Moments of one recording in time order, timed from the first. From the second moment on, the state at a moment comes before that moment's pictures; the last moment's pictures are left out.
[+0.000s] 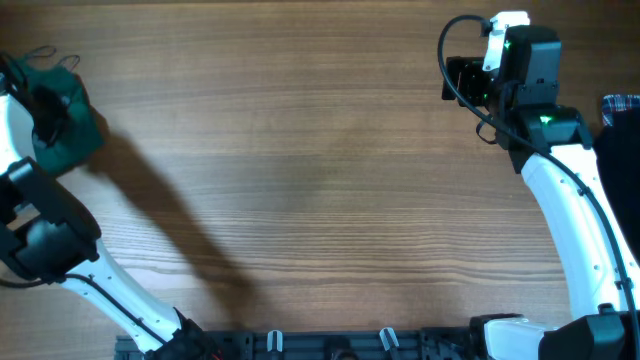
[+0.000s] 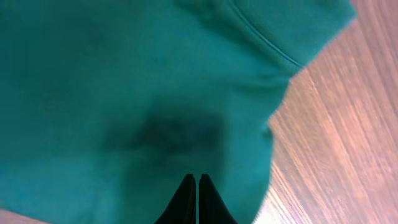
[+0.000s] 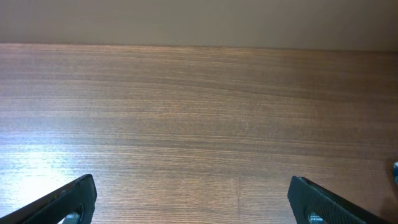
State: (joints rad) left arm 0.59 2.18 1.77 -0.72 0.04 -0.52; right arm 0.08 1.46 1.27 -0.47 0.11 0.01
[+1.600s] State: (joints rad) left arm 0.41 2.12 1.47 -0.78 -0.18 -0.32; right arm 0.08 1.46 1.27 -0.47 0.11 0.01
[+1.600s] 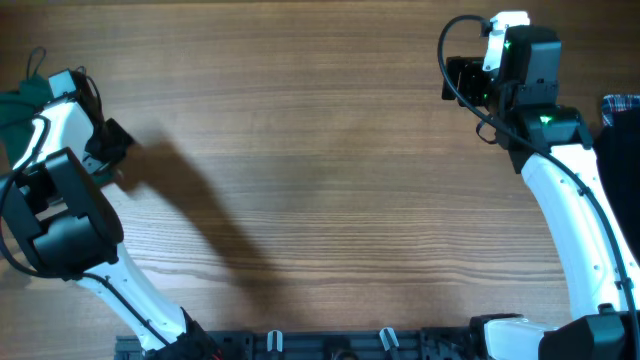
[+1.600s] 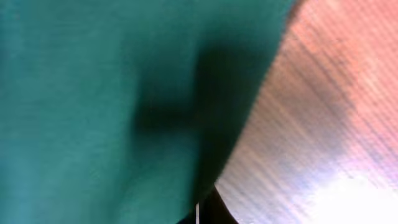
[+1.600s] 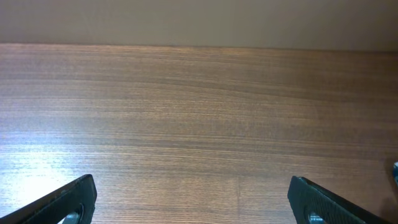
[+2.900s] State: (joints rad) left arm 0.38 2.00 1.47 -0.51 0.49 -0.02; right arm 0.08 1.46 1.27 -0.47 0.11 0.01
